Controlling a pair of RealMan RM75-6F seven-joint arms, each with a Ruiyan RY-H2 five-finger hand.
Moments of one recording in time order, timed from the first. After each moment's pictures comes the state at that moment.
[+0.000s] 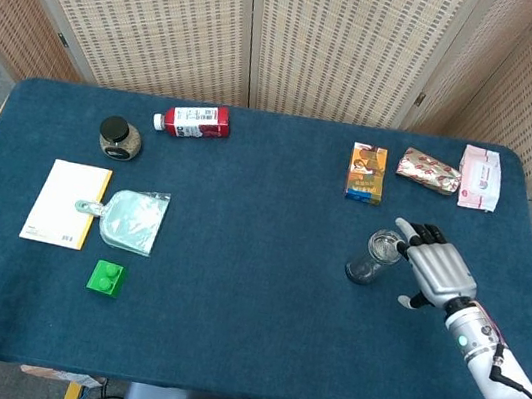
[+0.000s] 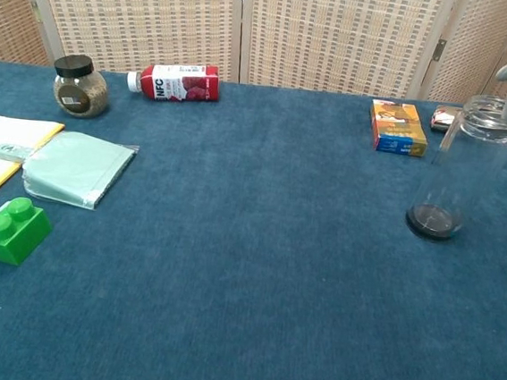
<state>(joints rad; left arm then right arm) -0.05 -1.10 -0.04 -1.55 1.66 1.69 -0.02 0.71 -0.78 0.07 -2.03 -0.93 0.82 -0.35</state>
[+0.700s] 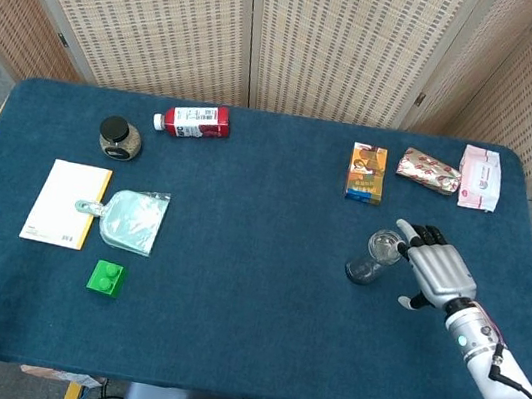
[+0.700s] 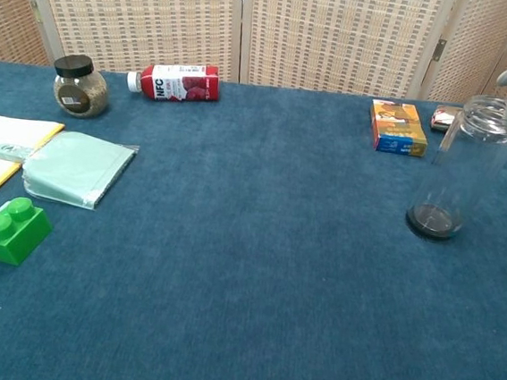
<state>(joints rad) -0.05 -1.10 -0.04 -1.55 1.66 1.69 -0.02 0.71 -0.79 0.06 -2.02 -0.93 0.83 -0.34</state>
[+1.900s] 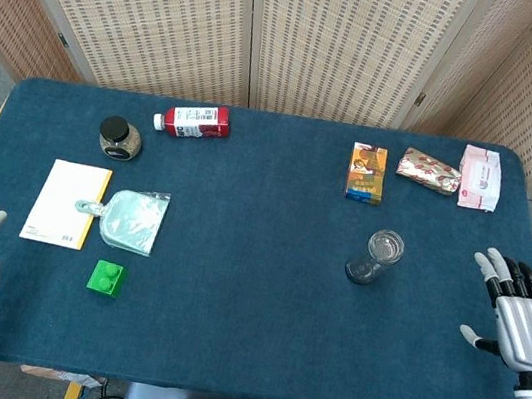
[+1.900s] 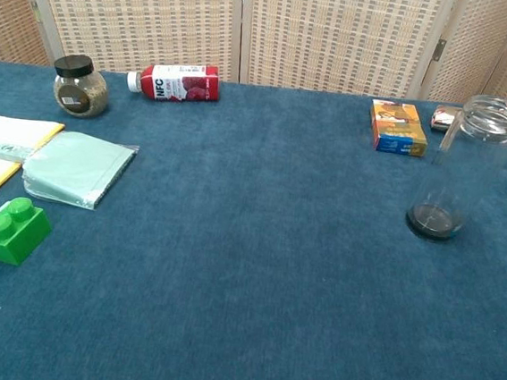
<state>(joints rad) -0.09 -1.12 -0.04 -1.55 1.59 1.56 0.04 0.24 -0.94 -0.02 -1.81 -1.36 1.40 -0.10</state>
